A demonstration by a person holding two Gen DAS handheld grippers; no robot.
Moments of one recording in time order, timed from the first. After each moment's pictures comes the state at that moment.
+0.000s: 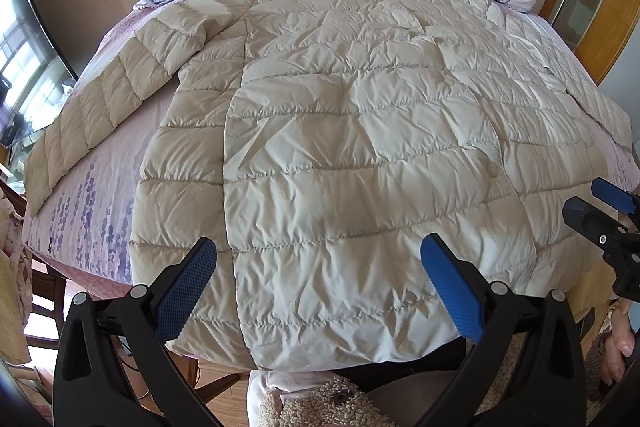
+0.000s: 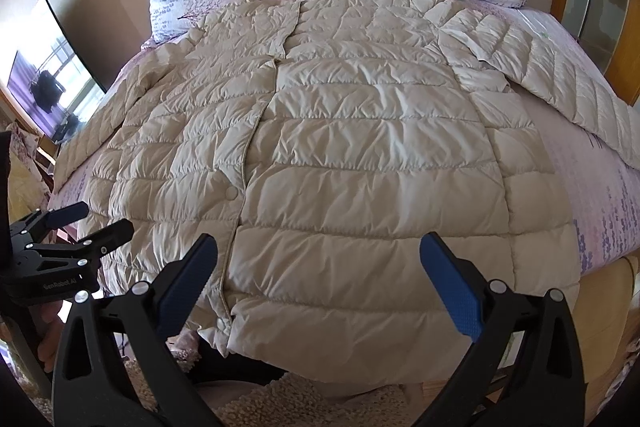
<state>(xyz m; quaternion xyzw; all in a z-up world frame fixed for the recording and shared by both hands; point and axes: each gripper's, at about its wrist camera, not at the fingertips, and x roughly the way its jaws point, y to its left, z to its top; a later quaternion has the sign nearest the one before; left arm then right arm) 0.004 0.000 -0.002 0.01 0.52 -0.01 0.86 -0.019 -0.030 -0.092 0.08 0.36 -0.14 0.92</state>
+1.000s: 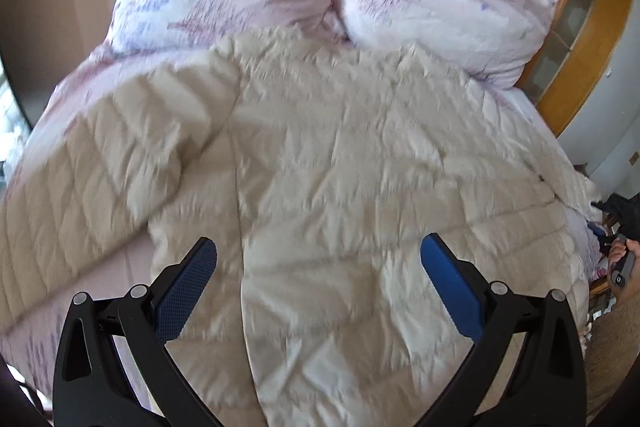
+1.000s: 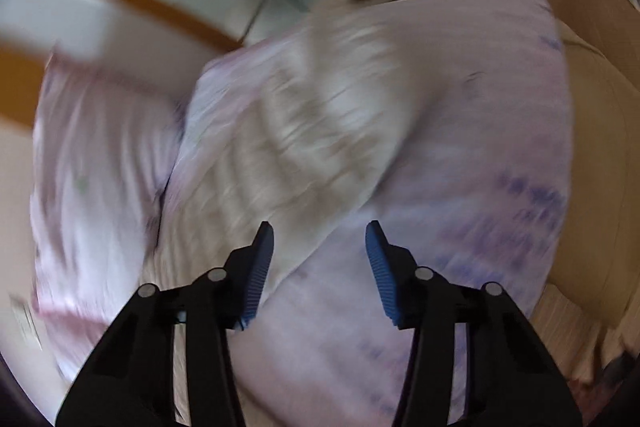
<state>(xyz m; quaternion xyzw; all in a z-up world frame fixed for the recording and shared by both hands) 0.127 0.048 0.024 -0.05 0.43 -0.10 0.90 -0.149 -0.388 -0.098 0.56 0.05 -0.38 0.73</state>
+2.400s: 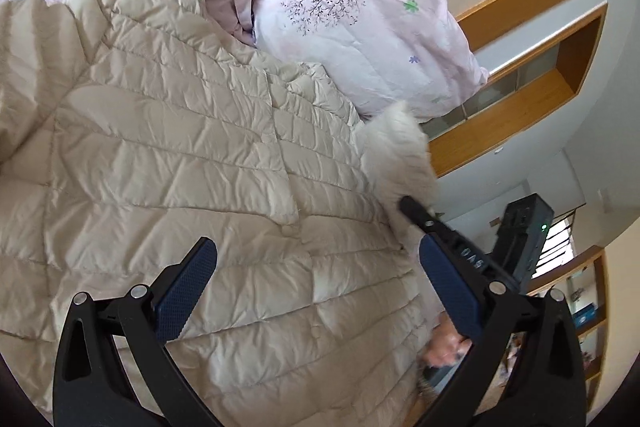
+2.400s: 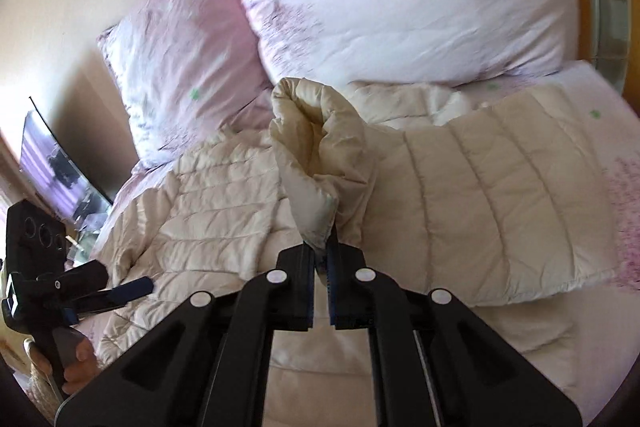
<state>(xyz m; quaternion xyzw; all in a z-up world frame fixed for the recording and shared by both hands) 0.199 0.025 0.013 -0.31 0.43 -0.29 0.80 0.126 -0.144 -0.018 0.14 0.23 -0.10 0.96</state>
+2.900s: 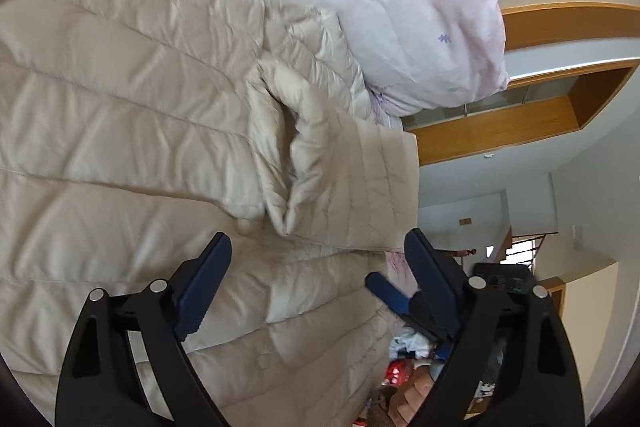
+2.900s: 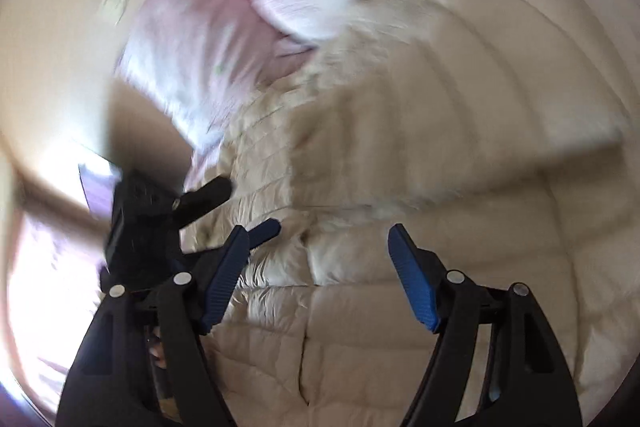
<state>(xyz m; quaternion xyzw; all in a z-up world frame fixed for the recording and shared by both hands) 0.245 -0.024 -0.020 -0.37 0.51 -0.30 0.71 0.096 -0.175 -0.050 0.35 0.29 0.00 0.89</state>
